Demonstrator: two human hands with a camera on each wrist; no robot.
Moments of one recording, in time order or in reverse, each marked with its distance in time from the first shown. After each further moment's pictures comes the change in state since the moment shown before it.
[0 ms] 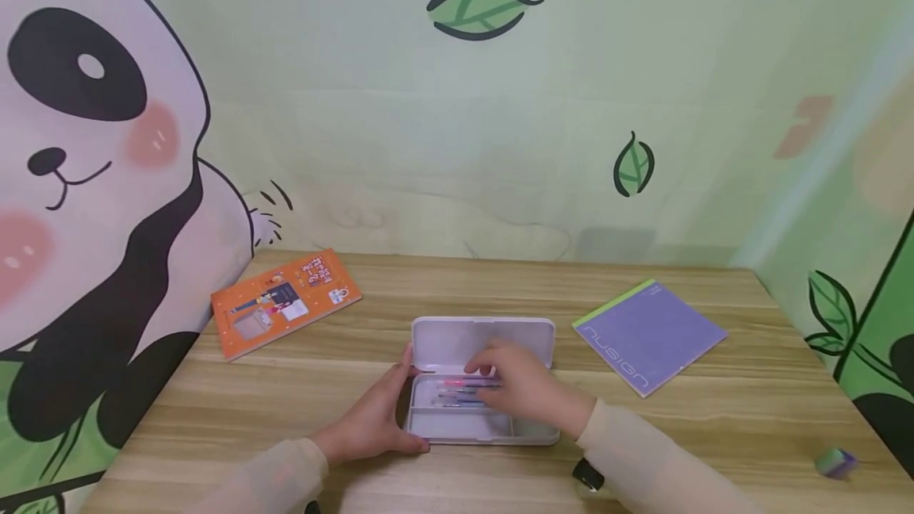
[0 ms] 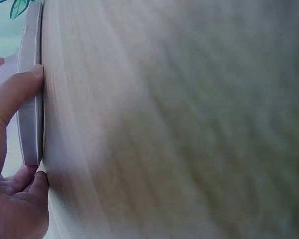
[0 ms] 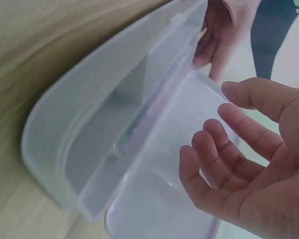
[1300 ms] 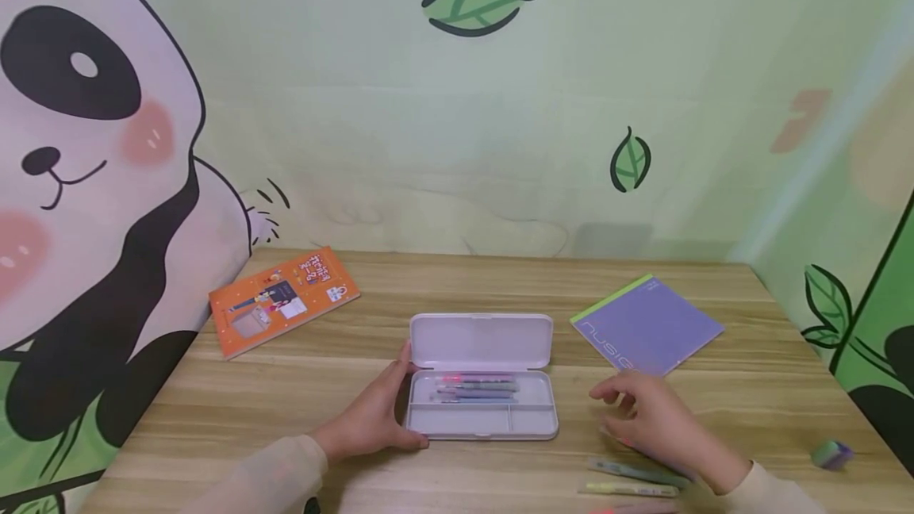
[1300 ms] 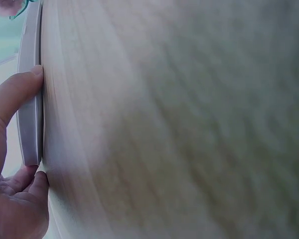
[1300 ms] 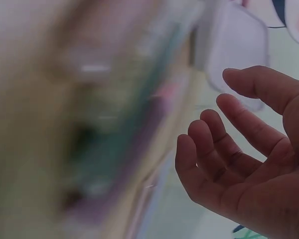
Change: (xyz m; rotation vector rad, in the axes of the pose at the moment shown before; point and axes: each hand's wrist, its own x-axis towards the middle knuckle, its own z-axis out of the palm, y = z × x) left_hand 0.001 0.001 0.000 0.012 -0.002 -0.018; right_hand -0.132 0.067 -0.054 0.068 0.116 0.184
